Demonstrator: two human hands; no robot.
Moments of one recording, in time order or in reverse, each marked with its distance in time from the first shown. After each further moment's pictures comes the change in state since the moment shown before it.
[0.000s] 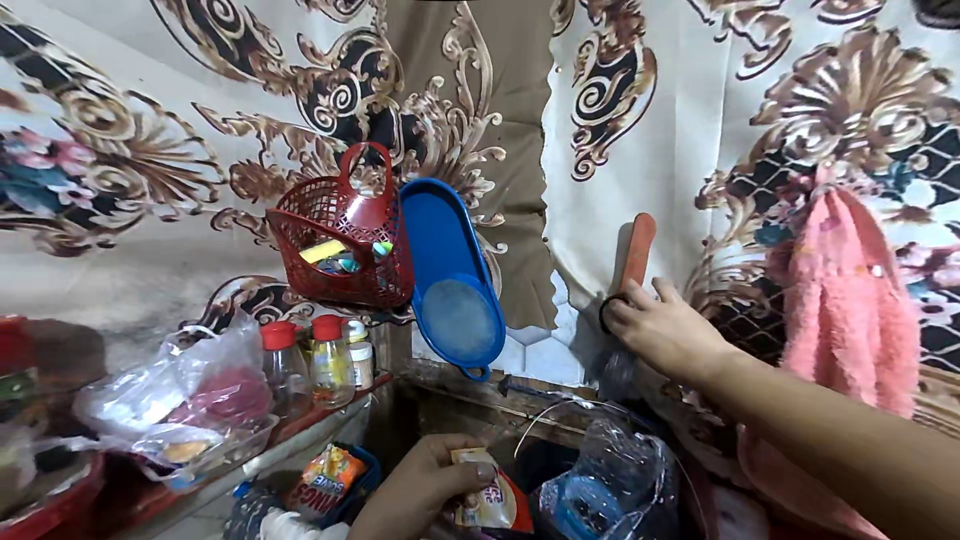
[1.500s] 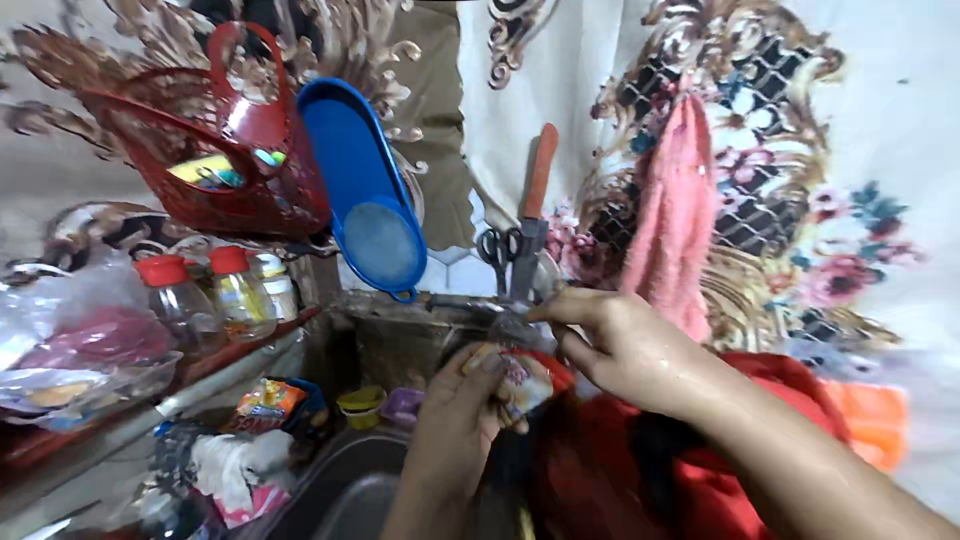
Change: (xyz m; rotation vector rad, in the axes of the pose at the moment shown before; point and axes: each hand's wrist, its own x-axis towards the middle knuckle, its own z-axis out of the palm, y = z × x) left_hand -0.004 0.005 0.162 -0.484 0.210 0.141; right_hand -0.122 -0.070 -0.141 0.966 0.048 0.302
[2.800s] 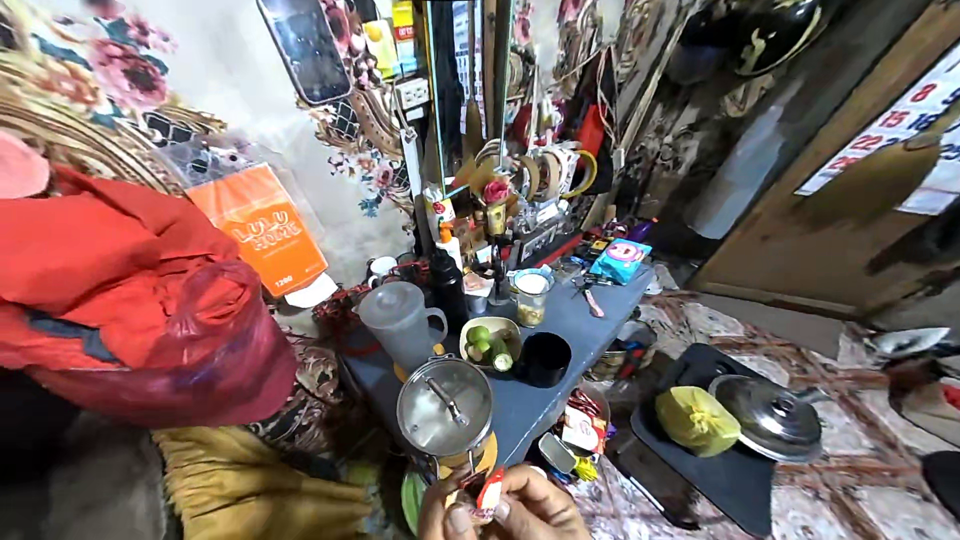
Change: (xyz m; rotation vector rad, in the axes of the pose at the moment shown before) left_hand -0.414 -0.171 0.247 0.133 -0.277 -0.183; right_hand -0.517 -0.240 -0.074 1.053 1.161 1.152
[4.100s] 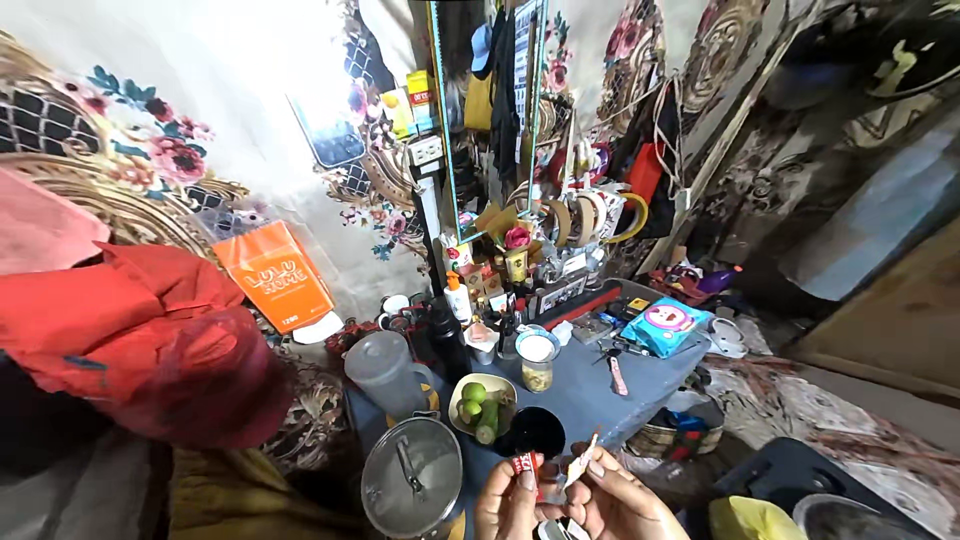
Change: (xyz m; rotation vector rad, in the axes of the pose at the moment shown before) left_hand 0.046 -0.050 0.181 -0.320 -0.025 -0.552; right_hand 0.129 -0.107 -0.194 0.359 -0.083 0.287
